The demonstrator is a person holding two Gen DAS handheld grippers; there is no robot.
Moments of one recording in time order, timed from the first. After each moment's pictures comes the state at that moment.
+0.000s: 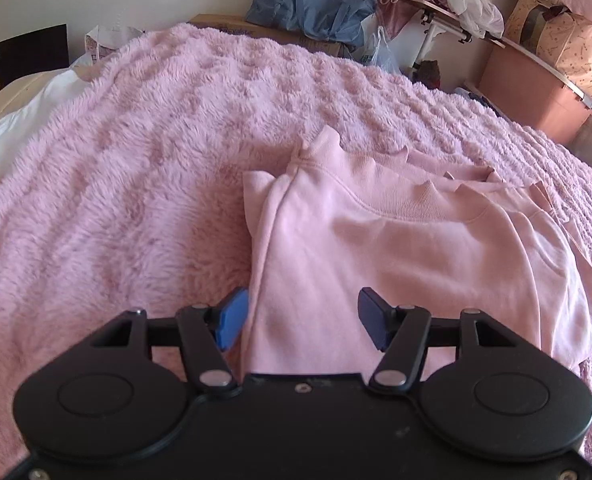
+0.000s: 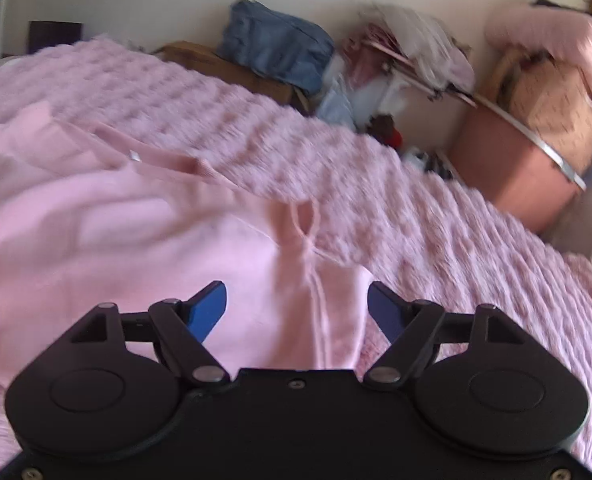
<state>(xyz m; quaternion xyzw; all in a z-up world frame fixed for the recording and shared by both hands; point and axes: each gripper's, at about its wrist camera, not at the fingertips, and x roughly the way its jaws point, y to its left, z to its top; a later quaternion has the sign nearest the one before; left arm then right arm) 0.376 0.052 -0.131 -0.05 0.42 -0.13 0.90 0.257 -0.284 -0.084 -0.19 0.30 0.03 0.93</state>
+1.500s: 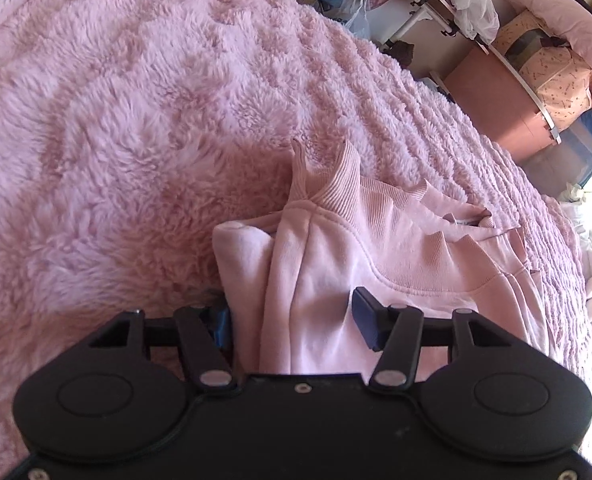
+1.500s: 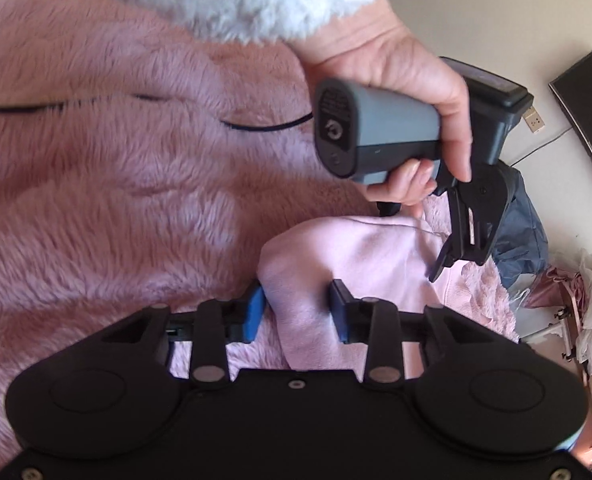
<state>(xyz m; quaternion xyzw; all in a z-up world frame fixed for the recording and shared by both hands) 0.522 0.064 -0.191 -0.18 0.49 -0.23 0.82 0.192 0.072 -0.169 -0.44 0.23 0.24 0.83</state>
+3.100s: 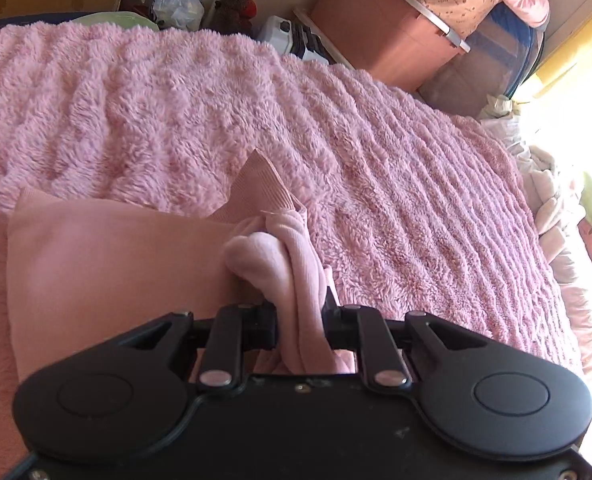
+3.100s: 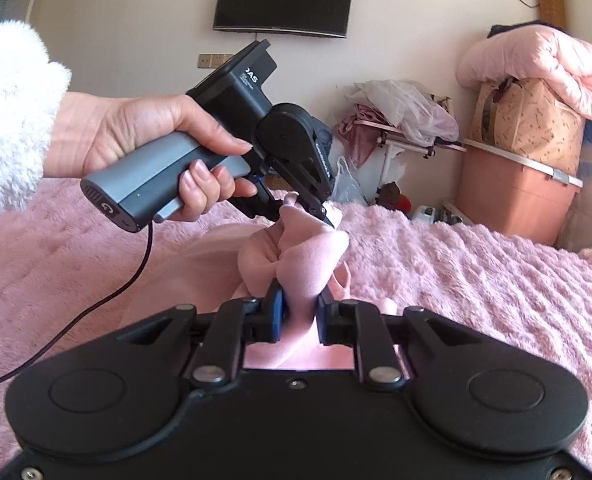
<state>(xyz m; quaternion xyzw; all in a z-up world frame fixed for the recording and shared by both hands) 0.501 -0.372 -0.098 -0.09 0.50 -0.34 0.79 0.166 -0.314 -0.088 -0.04 0.18 0.00 0.98</state>
